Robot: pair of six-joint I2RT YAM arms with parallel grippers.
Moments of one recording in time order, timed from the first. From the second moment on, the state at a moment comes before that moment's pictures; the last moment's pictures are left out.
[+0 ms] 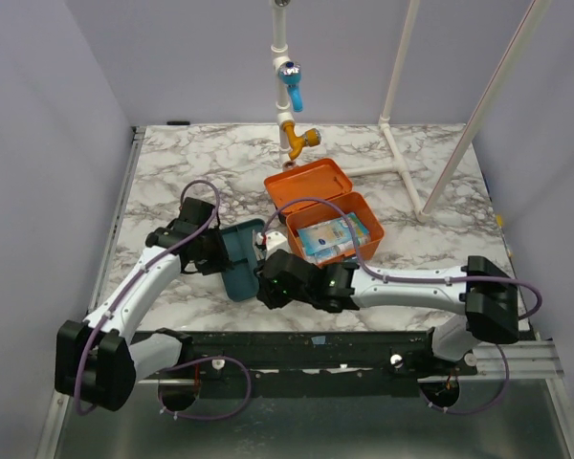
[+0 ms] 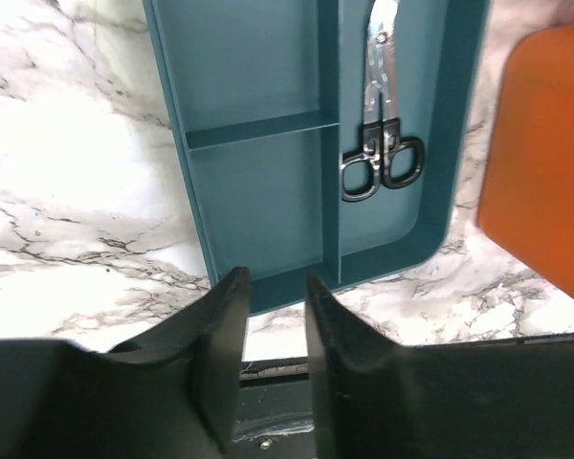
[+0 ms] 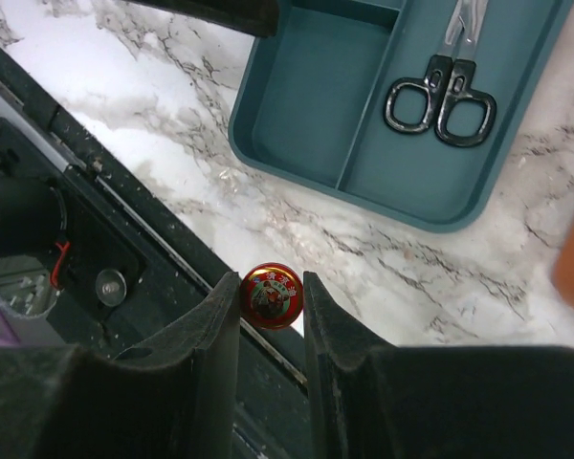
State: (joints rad) left arm -0.30 1.15 0.78 -0.75 0.13 -0.66; right arm 1.29 1.56 1.08 -0.25 0.24 0.59
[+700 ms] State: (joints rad) left arm -0.29 0.66 0.87 -0.92 -0.20 -0.65; right arm 1.29 2.01 1.43 -0.26 0.30 0.62
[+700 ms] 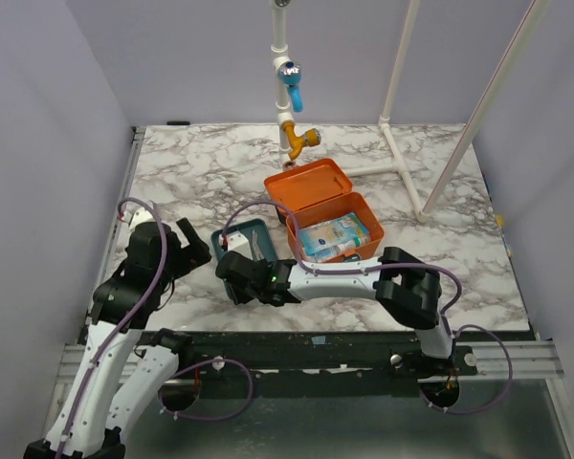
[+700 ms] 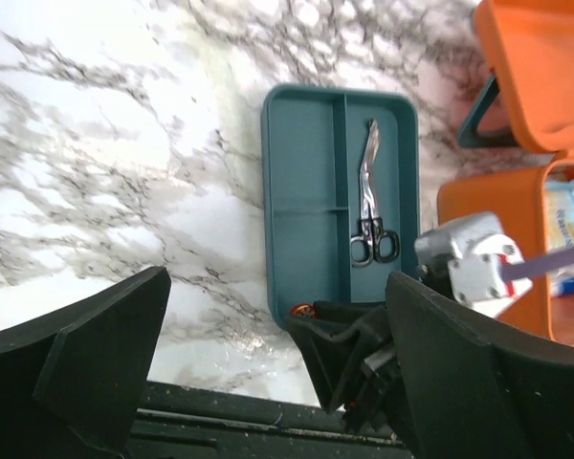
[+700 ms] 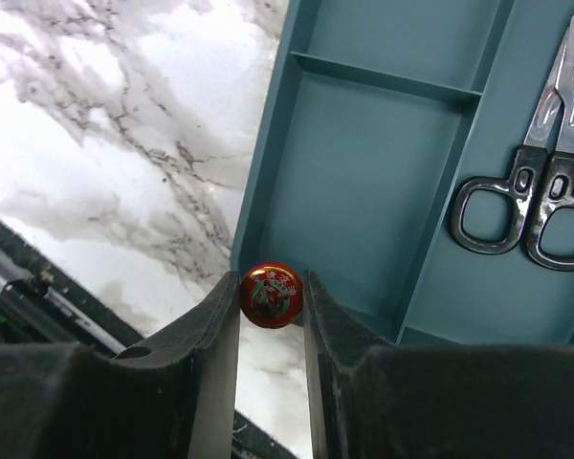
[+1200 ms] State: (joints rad) left arm -0.29 0.44 0.90 -0.93 -0.30 -0.54; right arm 1.28 2.14 1.56 -0.30 0.40 0.66
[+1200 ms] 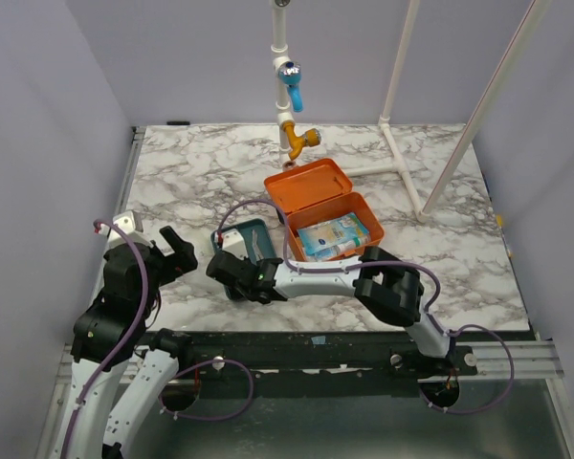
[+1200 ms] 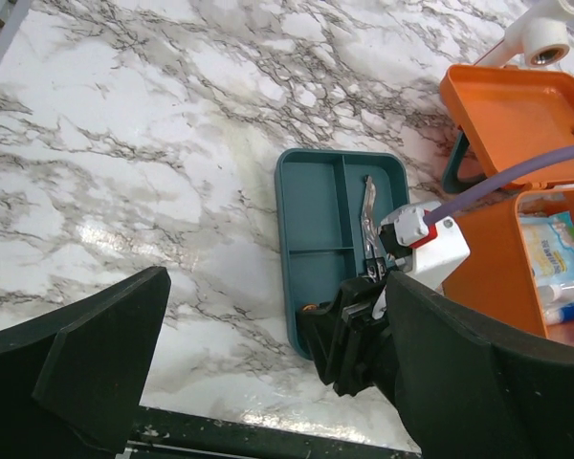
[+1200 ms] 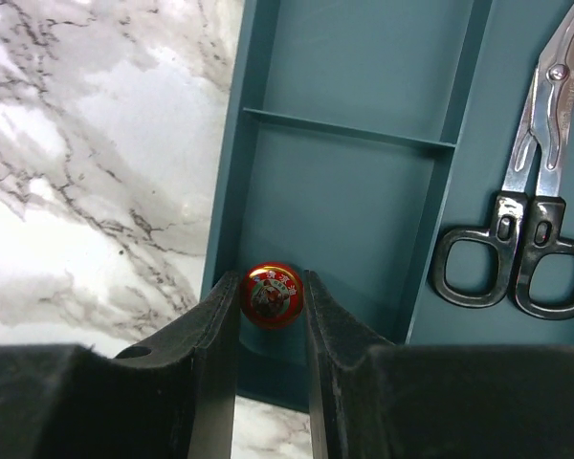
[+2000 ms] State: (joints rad) left arm -0.29 0.42 0.83 -0.88 -0.30 -0.42; right arm 1.22 2.24 1.71 -0.33 0.48 0.64
